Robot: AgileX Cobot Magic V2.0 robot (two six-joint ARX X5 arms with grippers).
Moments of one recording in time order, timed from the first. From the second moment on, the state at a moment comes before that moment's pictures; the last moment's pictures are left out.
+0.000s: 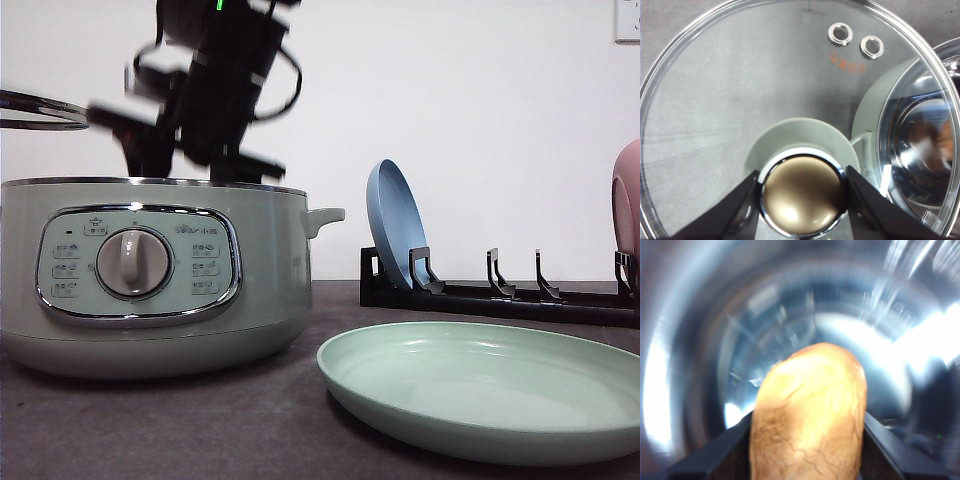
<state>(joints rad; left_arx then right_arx) 0.06 1.59 1.90 -1.41 -0.02 0.06 0.83 2.21 2.14 -0.91 -0.13 0.16</state>
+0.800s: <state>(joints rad) -0.01 1.59 1.90 -1.41 0.07 0.06 0.66 1.69 2.03 -1.21 -0.13 0.03</state>
